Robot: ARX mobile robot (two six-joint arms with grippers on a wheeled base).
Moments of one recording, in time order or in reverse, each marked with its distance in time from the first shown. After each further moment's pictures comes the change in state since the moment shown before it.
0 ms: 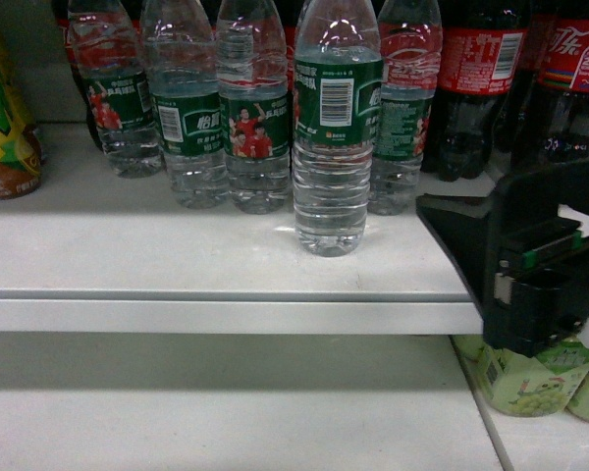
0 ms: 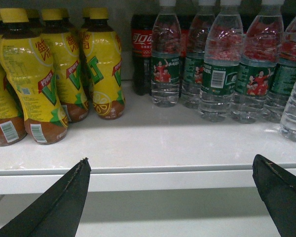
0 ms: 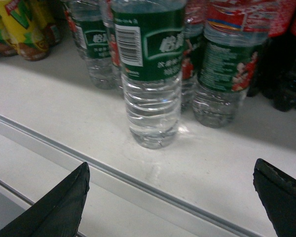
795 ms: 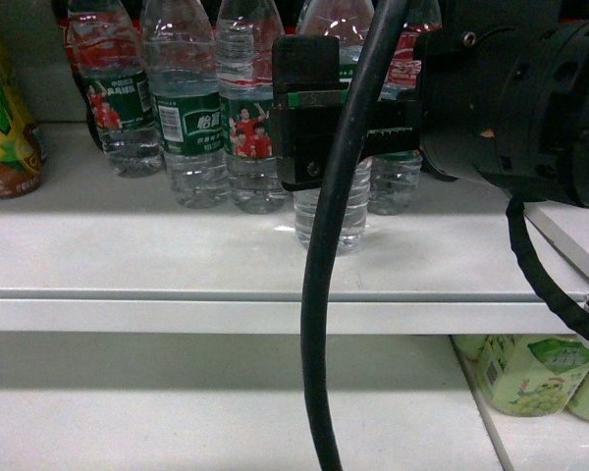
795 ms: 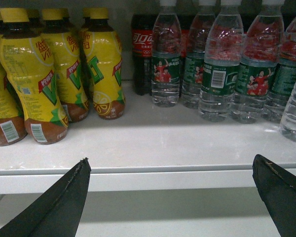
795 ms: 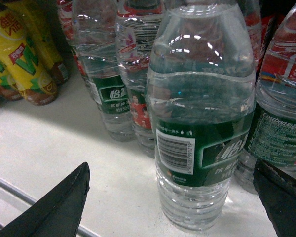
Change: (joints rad) left arm 0.000 0.000 0.000 0.000 0.000 0.000; right arm 0.133 0.266 0.334 -0.018 0.120 0.101
